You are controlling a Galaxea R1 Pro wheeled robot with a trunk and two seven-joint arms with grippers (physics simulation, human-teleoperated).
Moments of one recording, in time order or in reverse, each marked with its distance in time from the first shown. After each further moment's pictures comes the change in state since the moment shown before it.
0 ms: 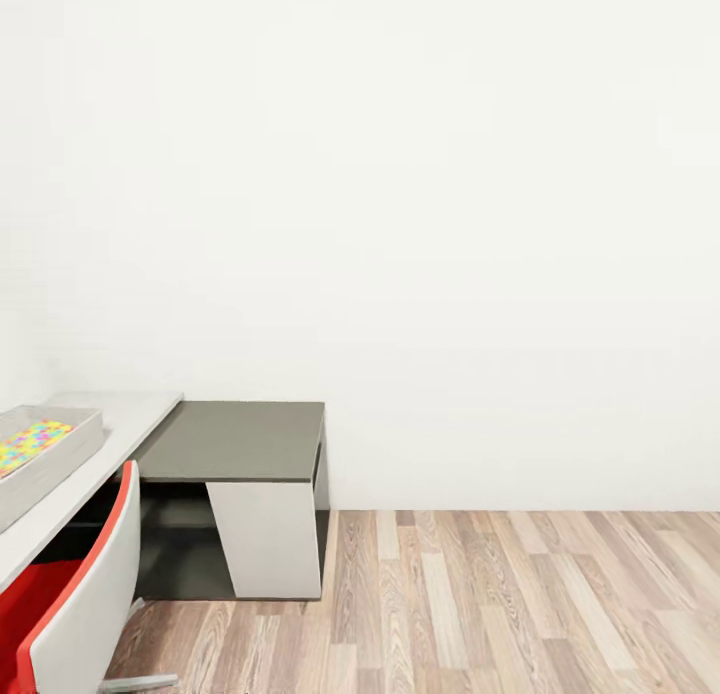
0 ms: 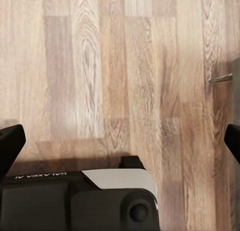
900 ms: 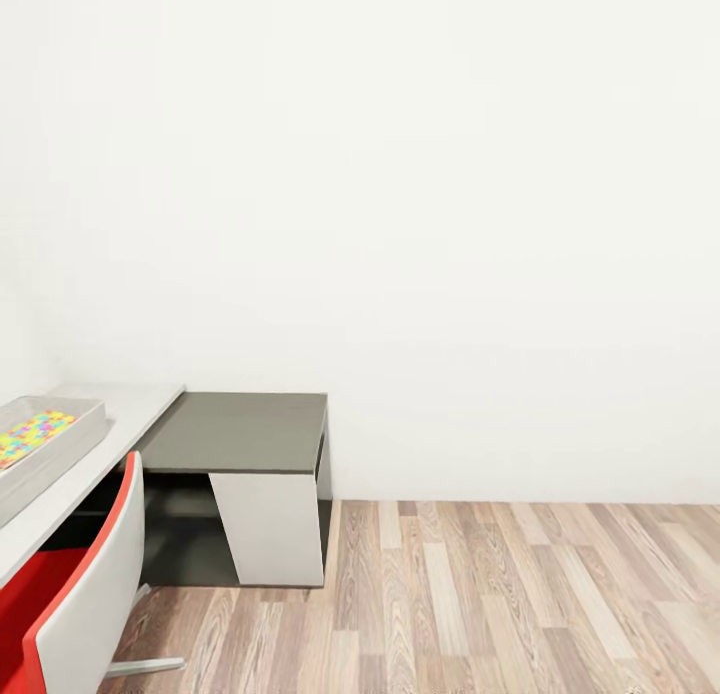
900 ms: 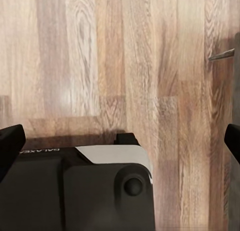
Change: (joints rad) left arm 0.008 -0.017 0.000 0.002 -0.008 -0.001 0.026; right arm 0.027 -0.011 -0.003 0.007 -0.007 0.016 0.002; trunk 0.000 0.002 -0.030
